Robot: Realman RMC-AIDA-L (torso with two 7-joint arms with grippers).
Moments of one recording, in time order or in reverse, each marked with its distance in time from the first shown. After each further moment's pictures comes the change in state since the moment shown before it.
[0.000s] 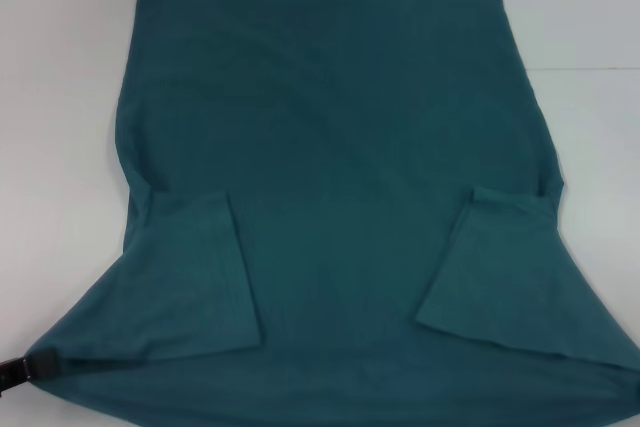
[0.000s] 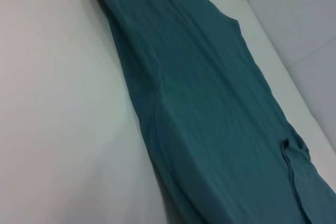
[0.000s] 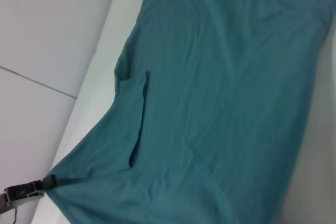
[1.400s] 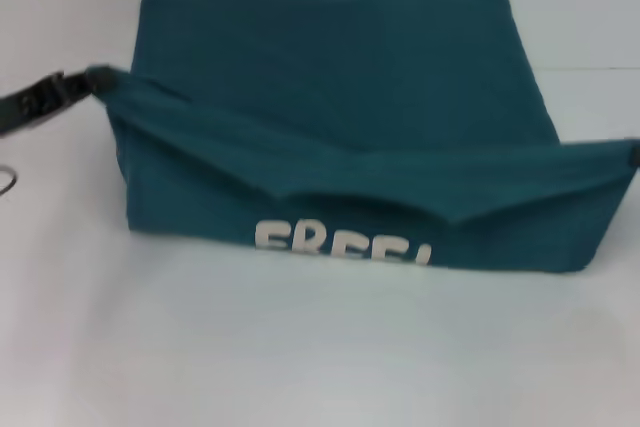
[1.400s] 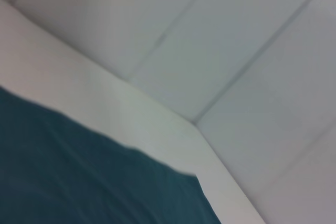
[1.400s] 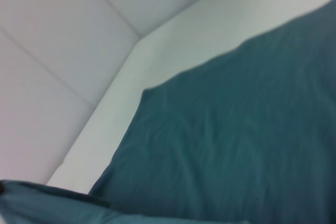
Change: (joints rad) left arm -0.377 0.108 0.002 -0.315 -0.251 -0.373 0.023; right arm 0.271 -0.034 0.155 0.007 0.053 0.271 0.017
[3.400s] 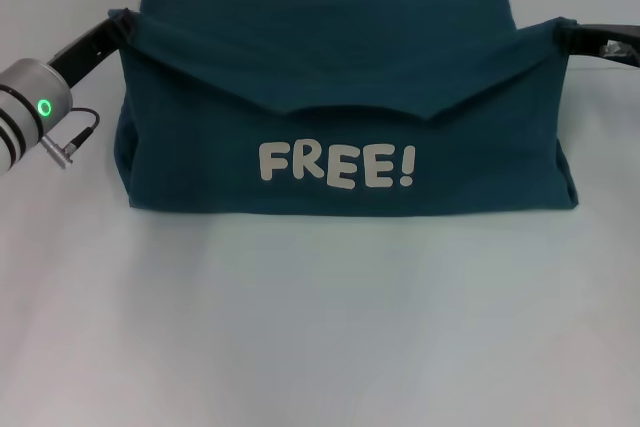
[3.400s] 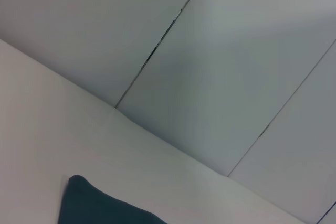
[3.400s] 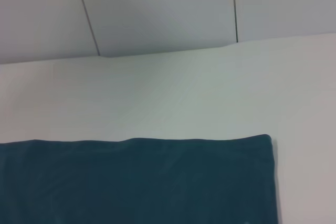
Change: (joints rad) left arm -0.215 -0.072 0.000 -0.317 -0.425 -0.676 0.478; right arm 0.358 0.097 -0.184 0.229 0.098 0.956 -0.281
